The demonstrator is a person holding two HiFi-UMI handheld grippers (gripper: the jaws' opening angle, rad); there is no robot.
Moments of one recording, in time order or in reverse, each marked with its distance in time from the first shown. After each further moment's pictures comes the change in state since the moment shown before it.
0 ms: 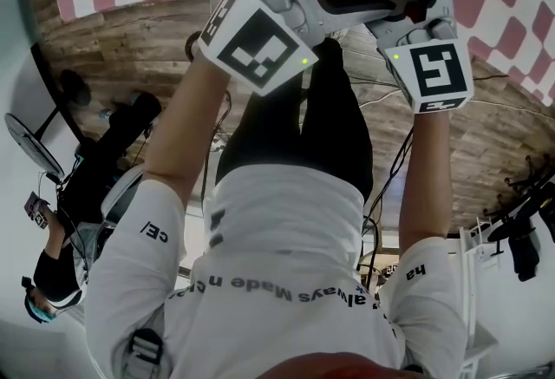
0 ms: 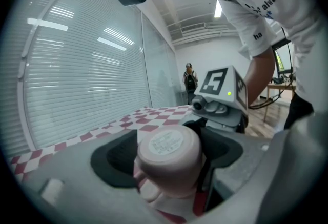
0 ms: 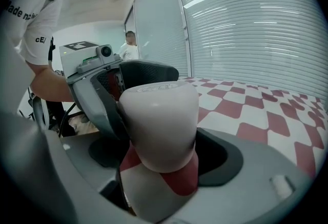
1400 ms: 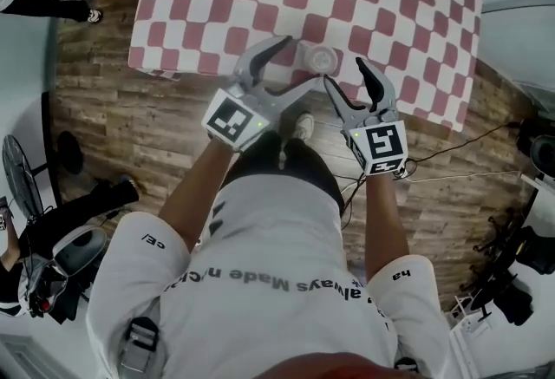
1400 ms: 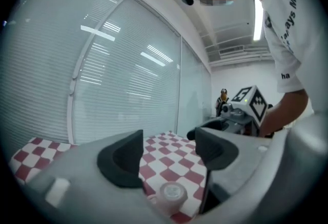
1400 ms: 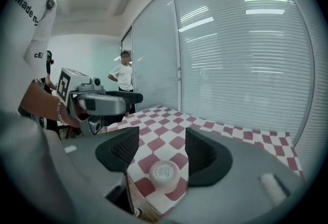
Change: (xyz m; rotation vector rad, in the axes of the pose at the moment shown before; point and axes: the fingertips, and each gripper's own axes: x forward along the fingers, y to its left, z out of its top) left arm -0.139 0.033 0.224 -0.290 -0.214 0.346; right arm -0.182 0.052 0.208 -0.027 -0.185 -0.145
